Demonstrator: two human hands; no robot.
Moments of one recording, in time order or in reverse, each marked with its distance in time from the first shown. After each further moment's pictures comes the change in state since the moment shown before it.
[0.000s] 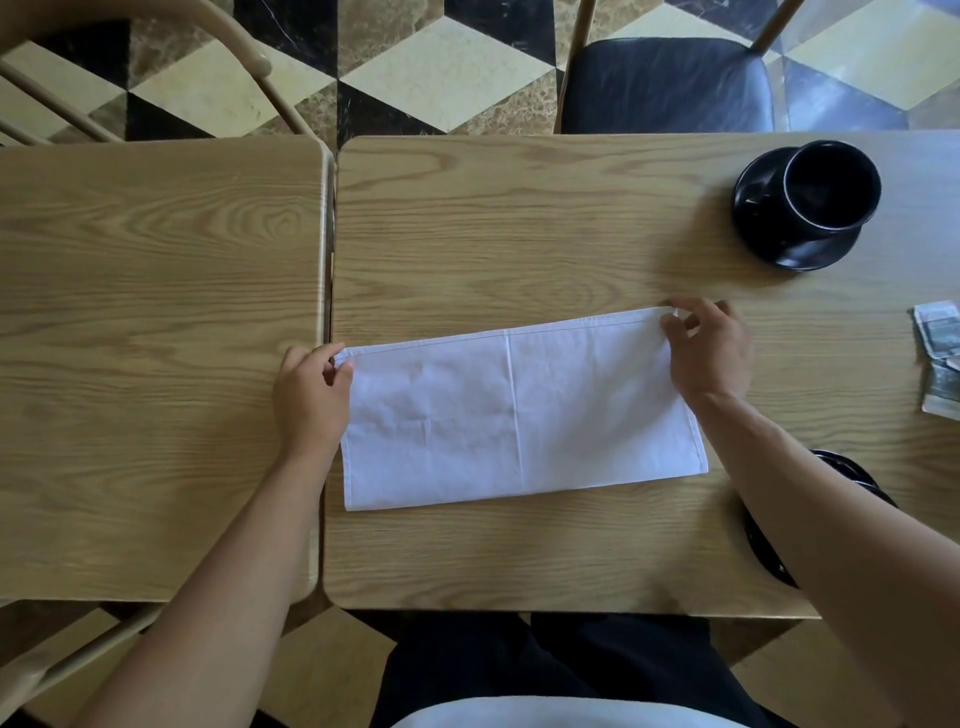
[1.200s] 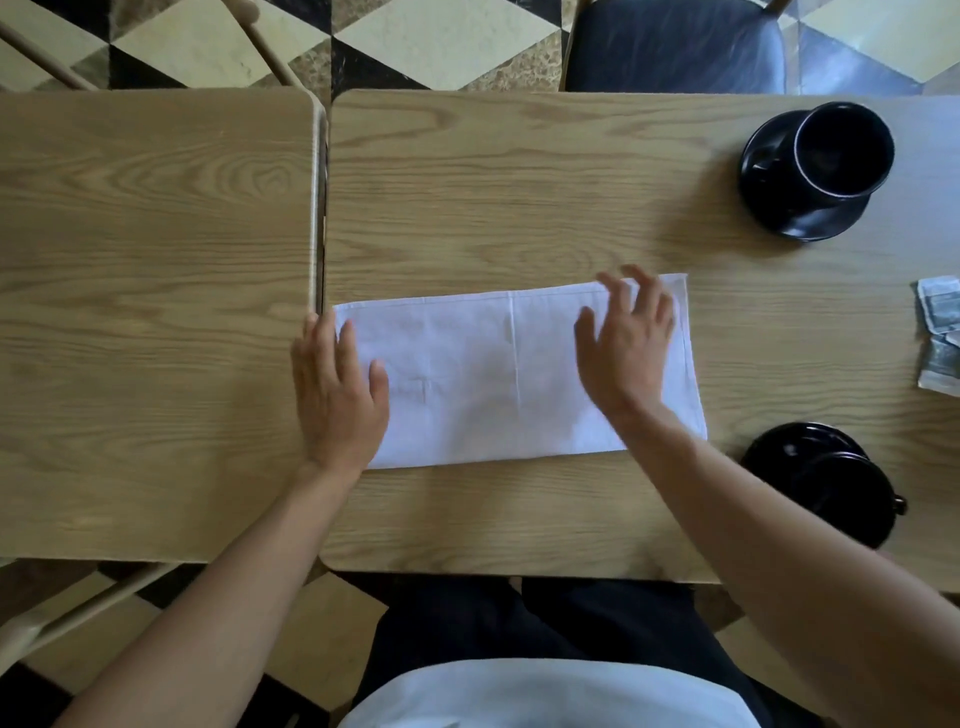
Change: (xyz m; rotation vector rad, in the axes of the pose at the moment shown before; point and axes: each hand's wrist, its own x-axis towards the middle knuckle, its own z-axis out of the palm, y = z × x) left_hand -0.061 0.012 0.017 0.303 0.101 0.364; right_hand -0.073 -0.058 0.031 -0.195 0.008 -0.310
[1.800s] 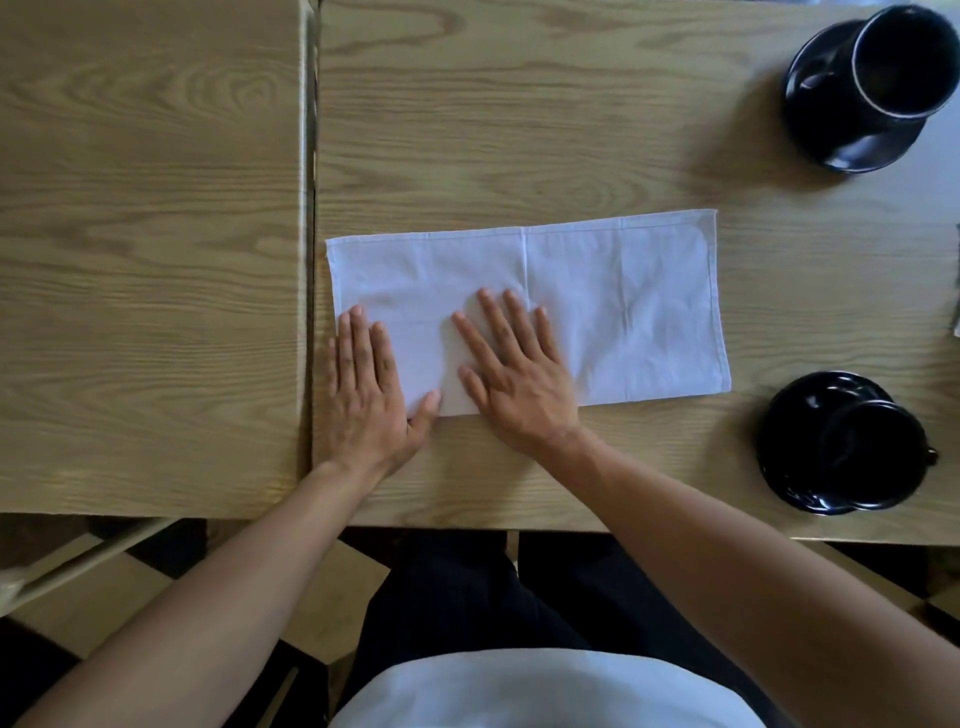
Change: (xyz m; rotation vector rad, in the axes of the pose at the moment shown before) left_hand -0.073 -0.003 0.027 0.185 -0.314 0.114; right_hand -0.106 -0.036 0.079 -0.113 -0.256 -0.517
